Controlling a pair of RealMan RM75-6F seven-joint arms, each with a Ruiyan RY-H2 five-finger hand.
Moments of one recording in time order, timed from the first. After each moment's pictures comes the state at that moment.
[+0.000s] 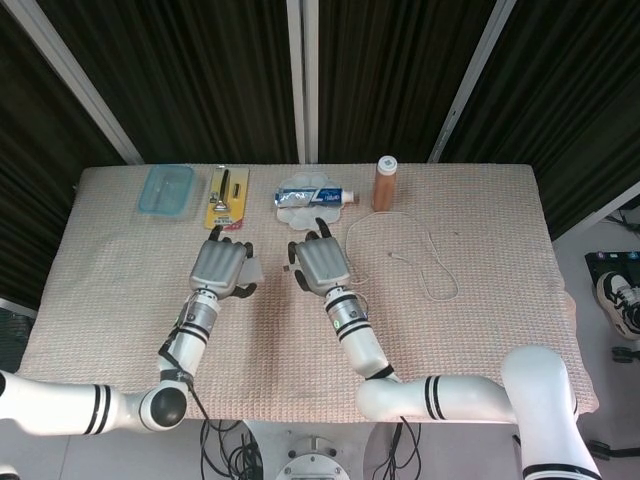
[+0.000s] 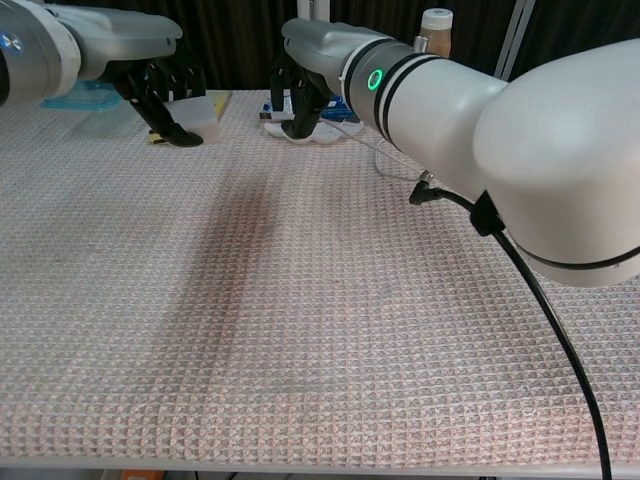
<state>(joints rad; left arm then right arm) -0.97 -1.44 -0.26 -1.88 0.46 1.24 0.91 1.14 -1.84 0.39 -1.49 -0.59 1.16 -0.75</state>
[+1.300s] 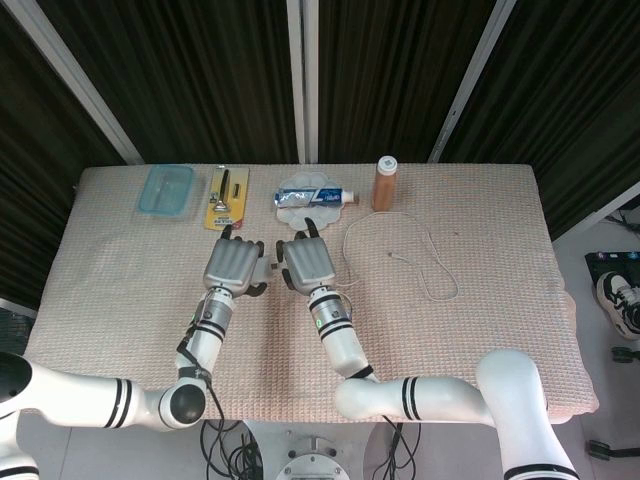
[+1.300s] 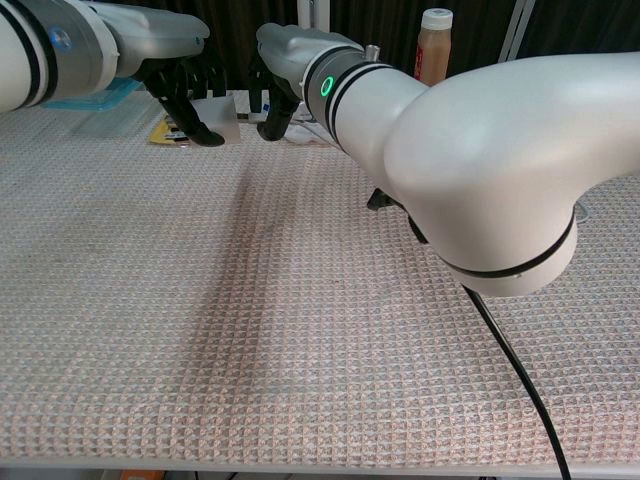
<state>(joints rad) -1.06 -1.48 -0.27 -1.86 0.36 1.29 0.96 1.19 -1.94 0.46 -1.38 -0.56 1.17 -0.78</state>
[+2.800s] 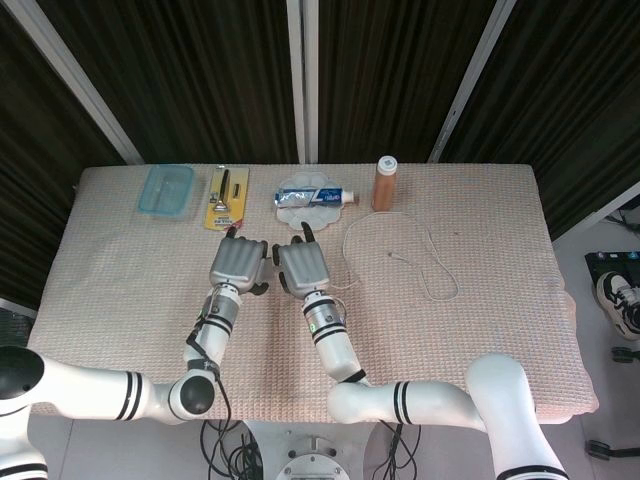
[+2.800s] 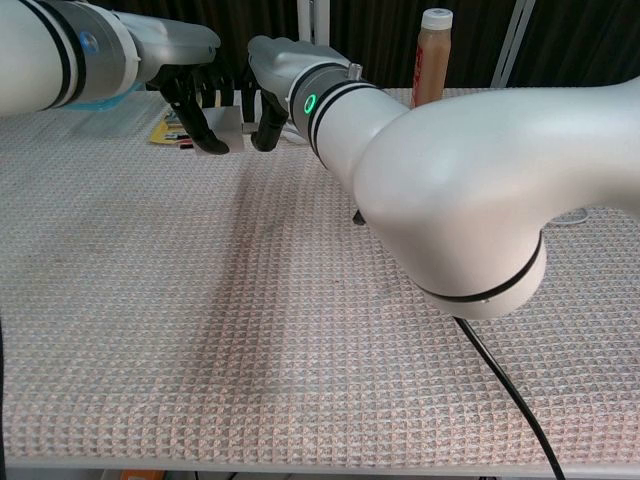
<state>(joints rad) -1.11 -1.50 -0.28 -1.81 0.28 1.26 0.95 1.19 -2.00 0.47 -1.34 -0.57 1.17 -0.79</state>
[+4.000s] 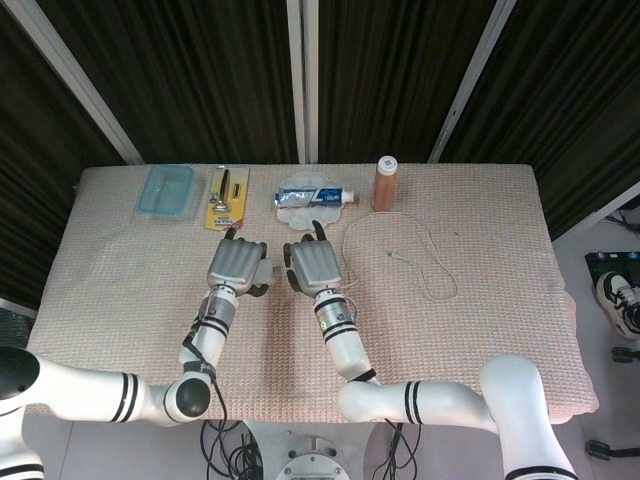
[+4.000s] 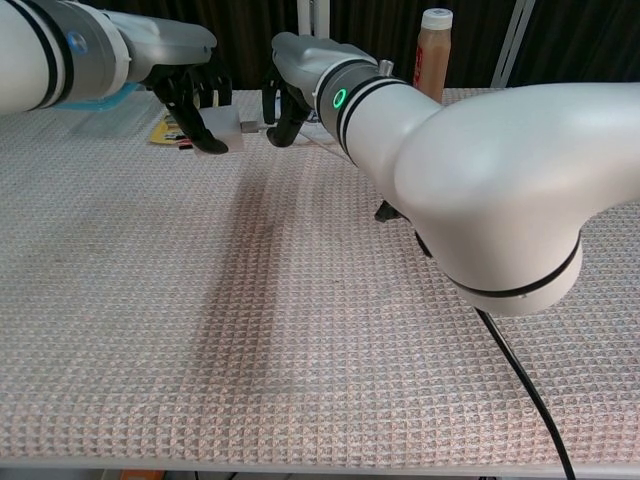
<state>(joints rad) -1.11 -1.48 -0.26 -1.83 0.30 1.27 0.94 1.14 -1.97 0.47 -1.38 -0.58 1.18 -0.78</state>
